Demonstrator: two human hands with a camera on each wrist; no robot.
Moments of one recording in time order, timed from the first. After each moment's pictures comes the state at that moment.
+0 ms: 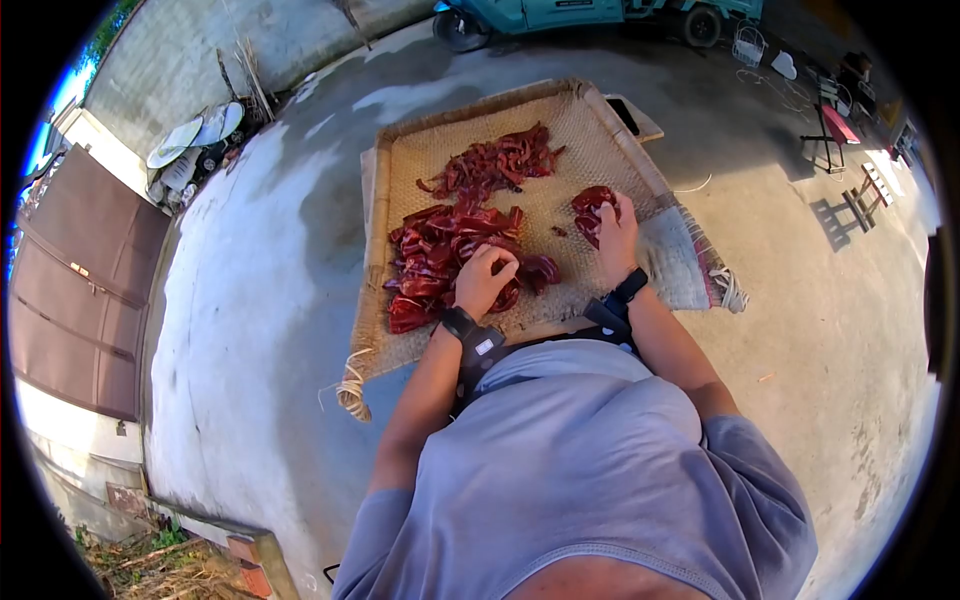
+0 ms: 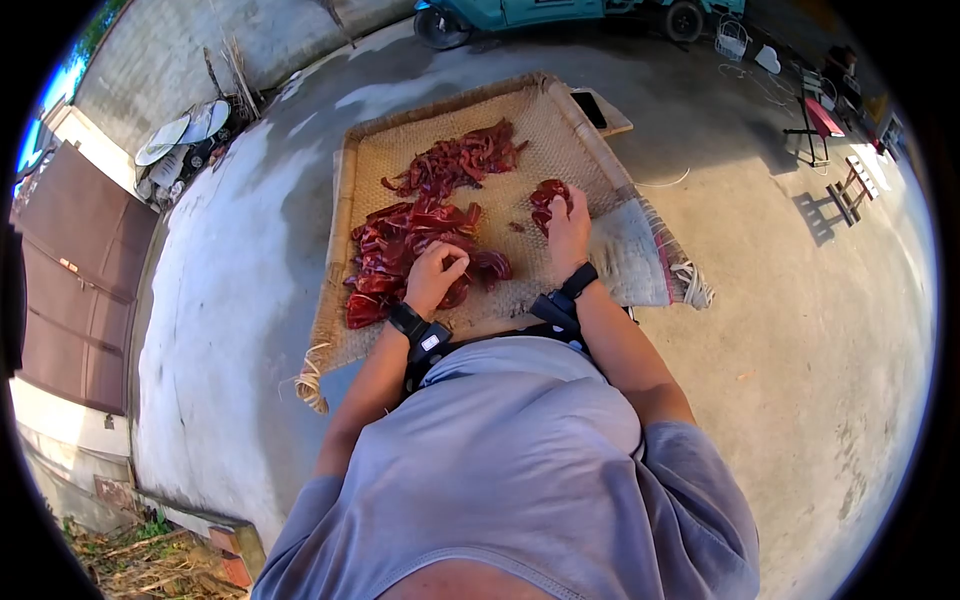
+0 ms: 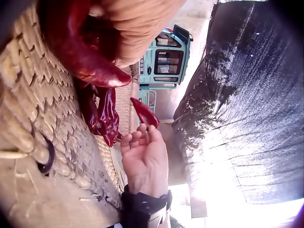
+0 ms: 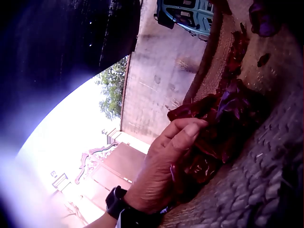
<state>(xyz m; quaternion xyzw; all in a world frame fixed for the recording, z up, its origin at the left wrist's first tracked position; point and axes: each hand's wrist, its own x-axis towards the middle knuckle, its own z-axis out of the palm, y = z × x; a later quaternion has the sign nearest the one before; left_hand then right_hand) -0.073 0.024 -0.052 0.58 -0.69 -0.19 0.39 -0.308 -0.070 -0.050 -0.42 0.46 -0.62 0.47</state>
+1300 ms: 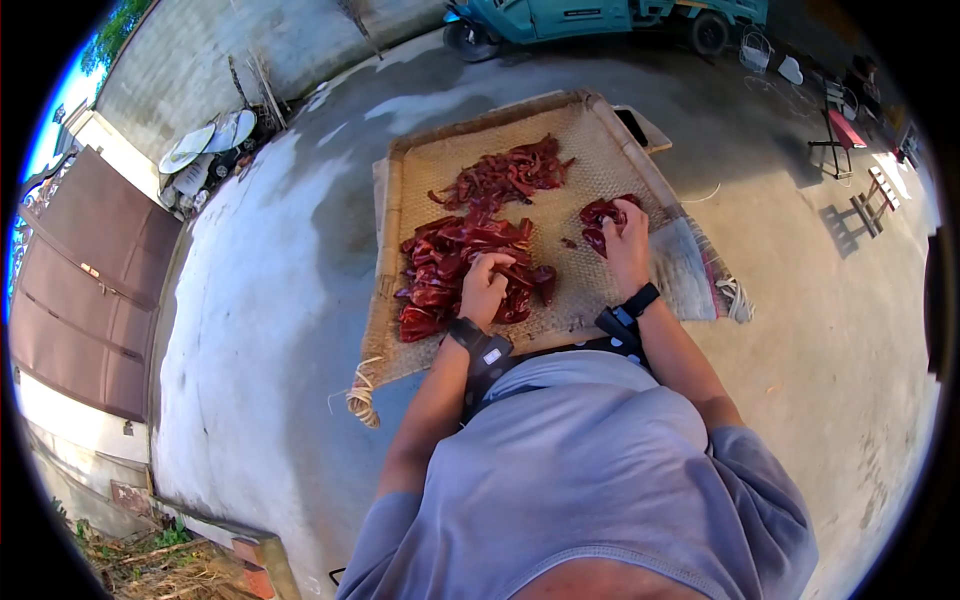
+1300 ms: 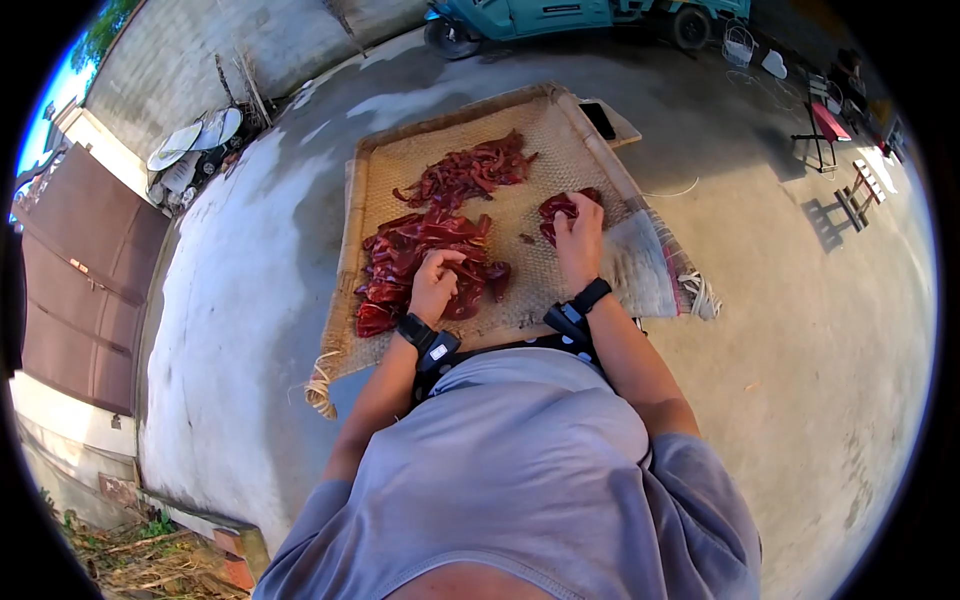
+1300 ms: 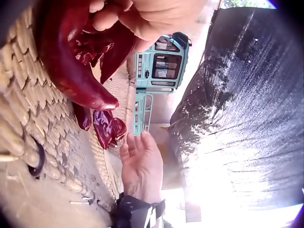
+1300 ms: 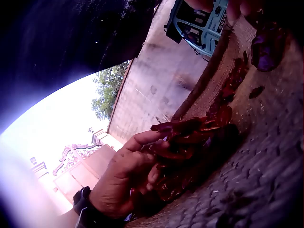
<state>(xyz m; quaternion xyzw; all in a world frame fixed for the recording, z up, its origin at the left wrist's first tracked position) -0.070 0.030 -0.050 0.54 -0.57 -0.34 0.52 -0.317 -0.070 -0.049 -0.61 0.49 -0.58 0.21</state>
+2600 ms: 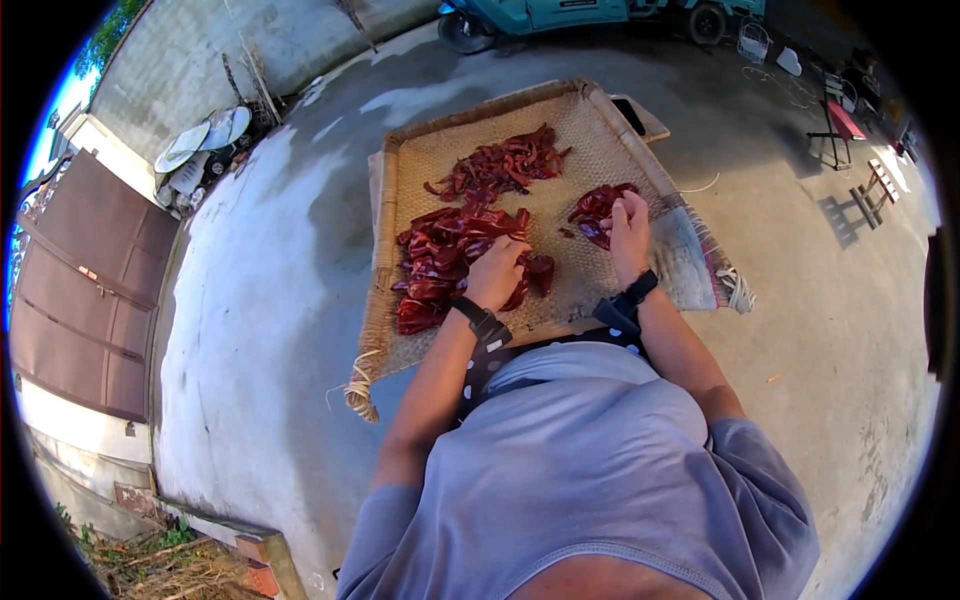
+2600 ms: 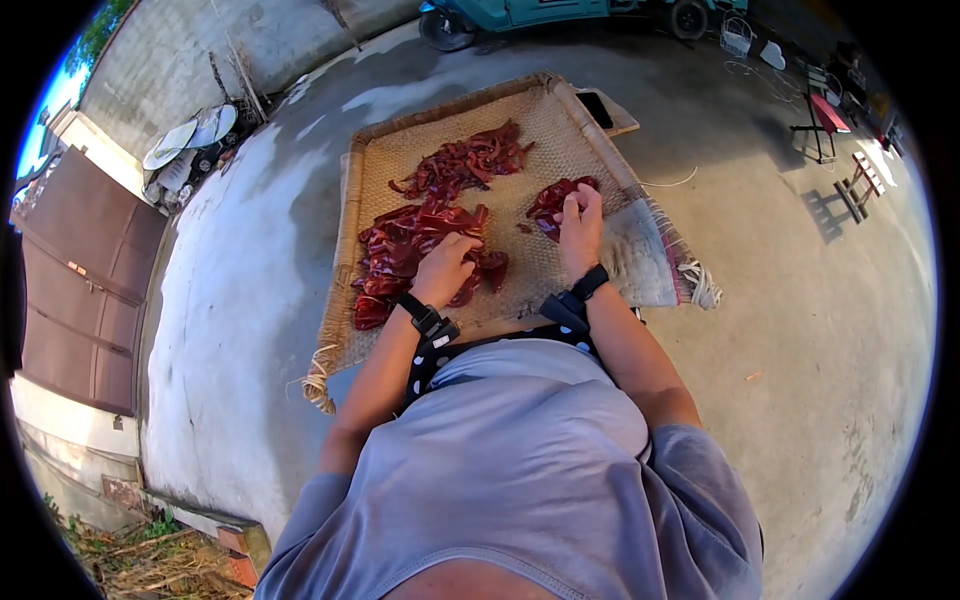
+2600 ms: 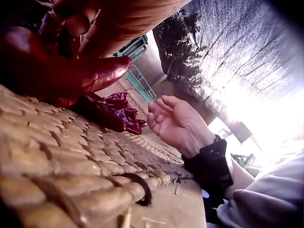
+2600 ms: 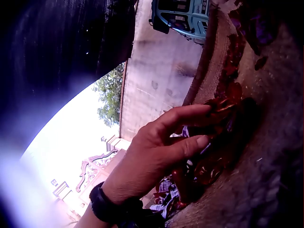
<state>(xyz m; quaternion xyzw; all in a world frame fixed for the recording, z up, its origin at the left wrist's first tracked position) -0.092 0.022 -0.012 0.63 -0.73 -0.15 0.22 -0.313 -0.077 -0.060 -0.43 0.45 -0.66 0.42</state>
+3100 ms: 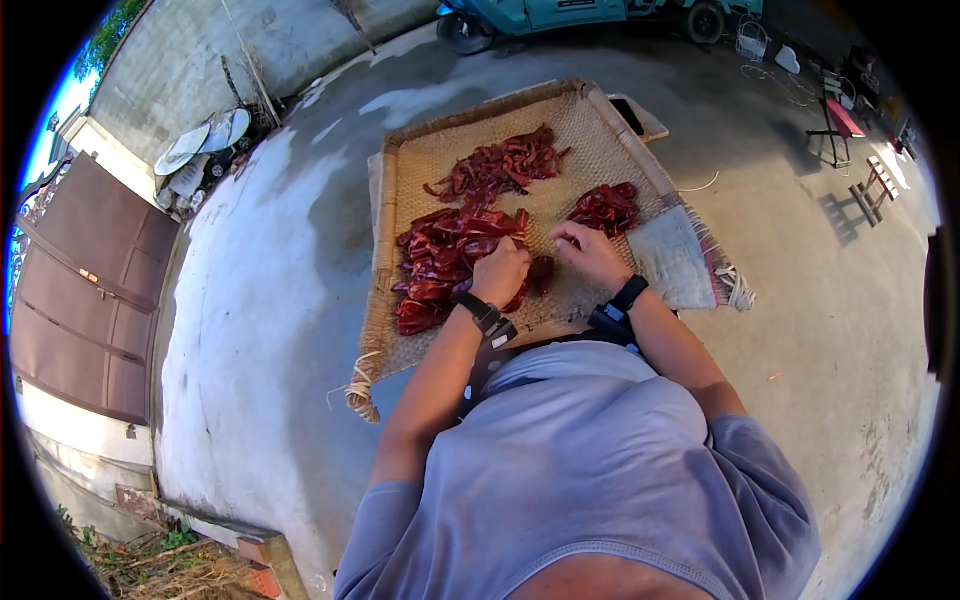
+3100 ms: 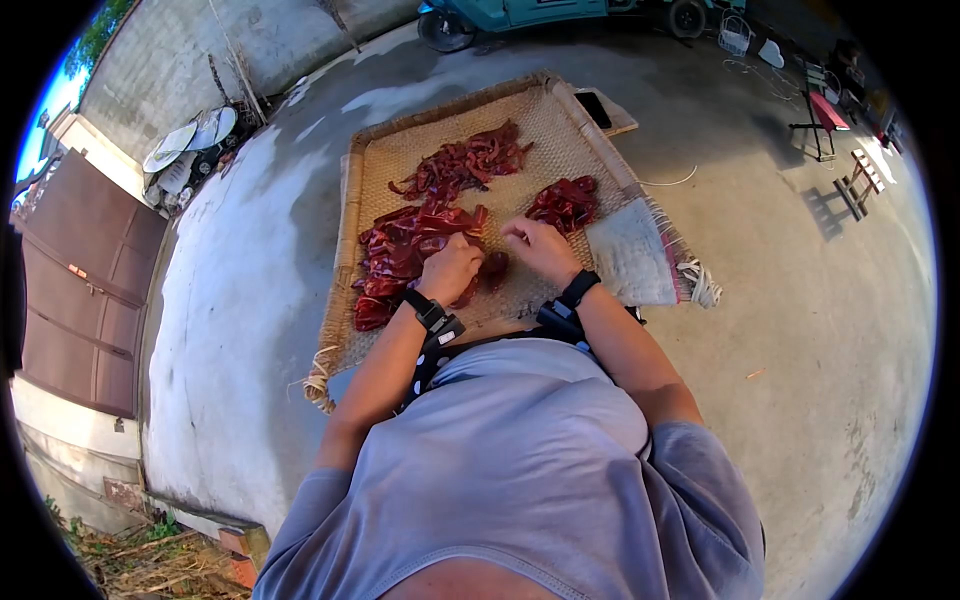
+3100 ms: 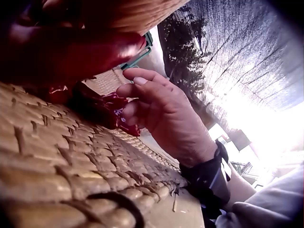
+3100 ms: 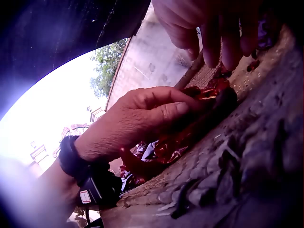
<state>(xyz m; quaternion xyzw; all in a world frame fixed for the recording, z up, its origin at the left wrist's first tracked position) -0.091 0.010 -0.028 0.63 -0.76 -0.09 0.13 -0.300 -0.057 -0.058 -0.76 0.34 -0.38 0.39</state>
